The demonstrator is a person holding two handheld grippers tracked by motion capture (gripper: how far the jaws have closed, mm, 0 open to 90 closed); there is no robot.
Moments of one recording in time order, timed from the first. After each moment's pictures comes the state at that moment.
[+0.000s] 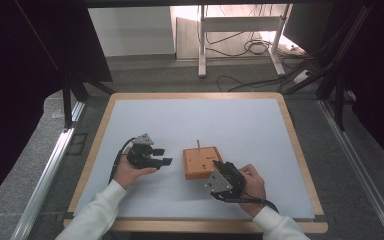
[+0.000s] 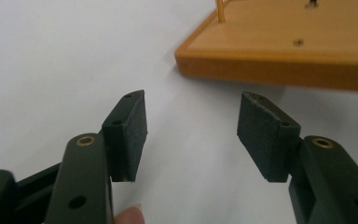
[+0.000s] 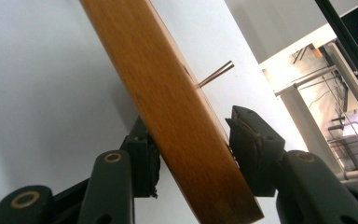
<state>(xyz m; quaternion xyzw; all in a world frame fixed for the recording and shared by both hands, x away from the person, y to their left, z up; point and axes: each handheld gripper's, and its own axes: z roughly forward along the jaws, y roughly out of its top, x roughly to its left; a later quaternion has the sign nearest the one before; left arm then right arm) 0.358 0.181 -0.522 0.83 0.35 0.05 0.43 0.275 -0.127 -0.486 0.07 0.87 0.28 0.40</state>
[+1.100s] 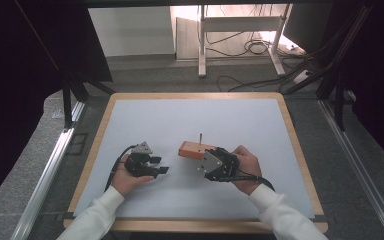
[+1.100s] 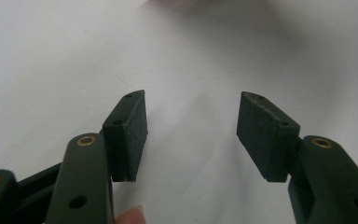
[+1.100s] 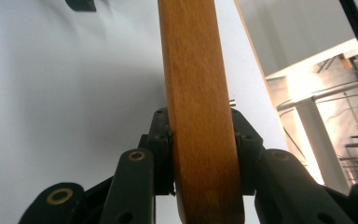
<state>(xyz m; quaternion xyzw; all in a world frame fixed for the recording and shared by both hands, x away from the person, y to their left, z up) 0.348 0.184 -0.538 0.85 0.34 0.06 0.40 0.312 -0.106 -0.447 0.02 0.90 0.26 0.36</state>
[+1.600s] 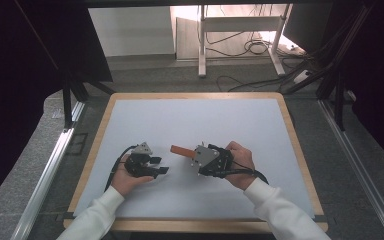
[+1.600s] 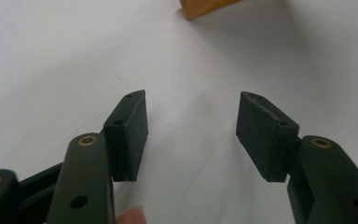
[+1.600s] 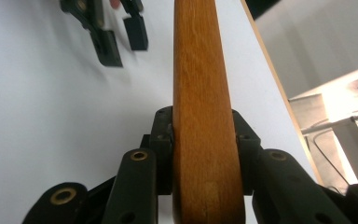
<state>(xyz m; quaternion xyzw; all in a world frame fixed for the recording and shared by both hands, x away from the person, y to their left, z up) 0.347 0.184 -0.539 0.85 0.34 0.06 0.40 0.309 -0.089 -0.422 0.01 0.91 0.30 0.30</state>
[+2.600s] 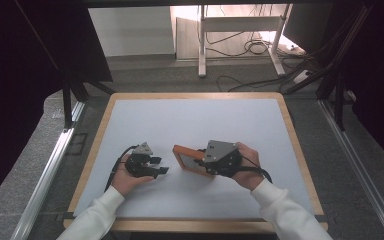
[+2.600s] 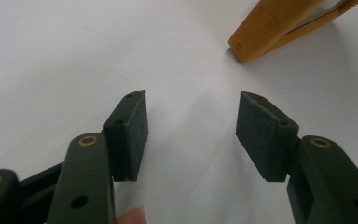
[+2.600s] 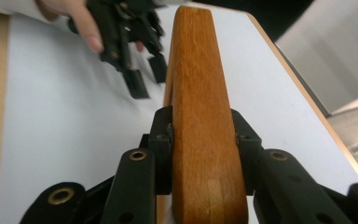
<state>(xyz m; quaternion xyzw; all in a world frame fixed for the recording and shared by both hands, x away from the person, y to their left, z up) 0.348 0.182 -0.541 0.85 0.34 0.06 0.40 0.316 -0.115 -0.413 0.05 0.90 0.38 0.23</state>
